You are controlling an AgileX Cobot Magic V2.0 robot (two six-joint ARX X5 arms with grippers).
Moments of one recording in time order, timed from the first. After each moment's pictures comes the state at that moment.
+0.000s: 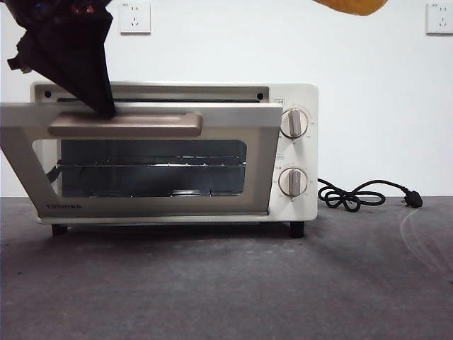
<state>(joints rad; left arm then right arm) -0.47 1.37 1.20 -0.94 0.26 0.07 0.84 0.95 1.11 -0.79 -0.06 0.15</state>
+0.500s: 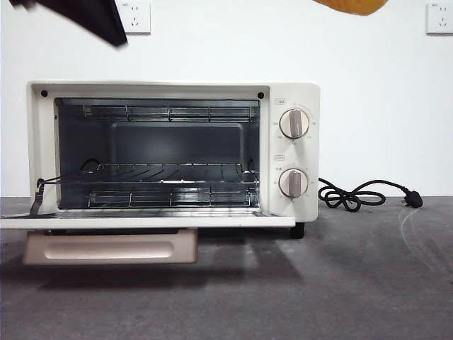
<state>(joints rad) -0.61 1.18 1.20 -0.93 0.24 0.04 0.84 0.95 1.11 -0.79 -0.06 0.15</state>
